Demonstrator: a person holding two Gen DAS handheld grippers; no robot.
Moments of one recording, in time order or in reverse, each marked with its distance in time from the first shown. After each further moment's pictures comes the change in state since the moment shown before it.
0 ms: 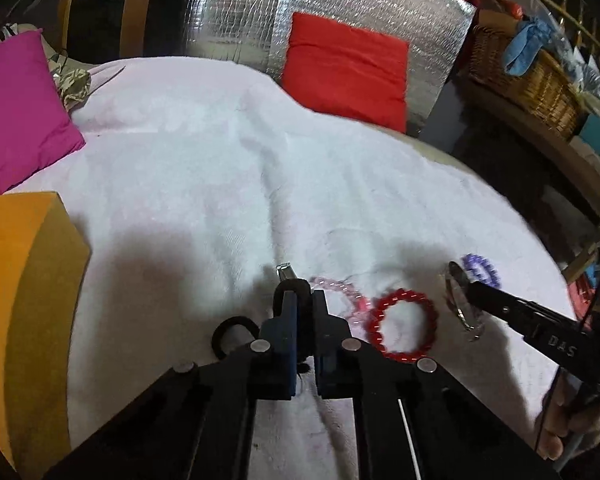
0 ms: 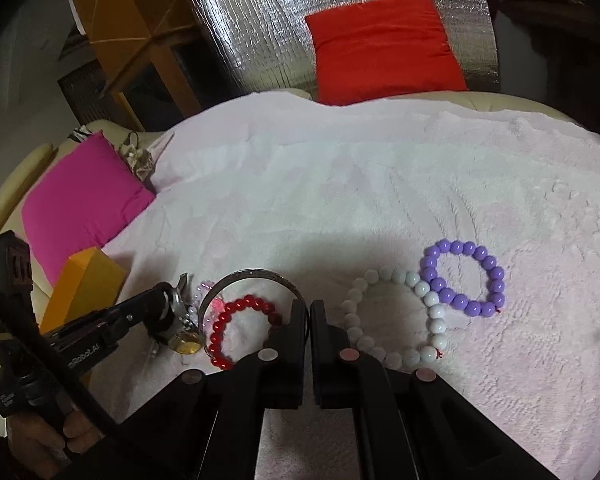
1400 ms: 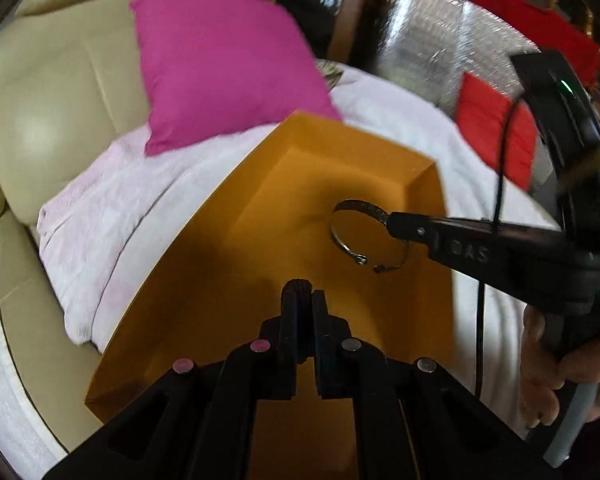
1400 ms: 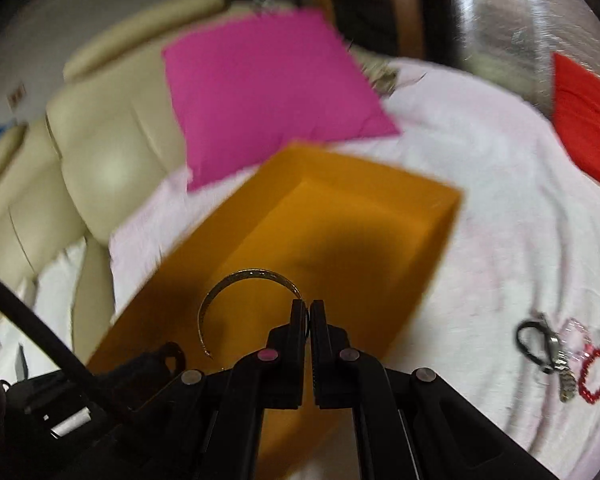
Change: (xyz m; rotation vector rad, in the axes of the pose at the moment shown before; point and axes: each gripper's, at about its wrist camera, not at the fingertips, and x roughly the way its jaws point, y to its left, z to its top) left arm -0.204 0.173 -0.119 -0.312 -0.032 0.405; right arm 0.073 0.370 -0.070 -0.525 0.279 0.174
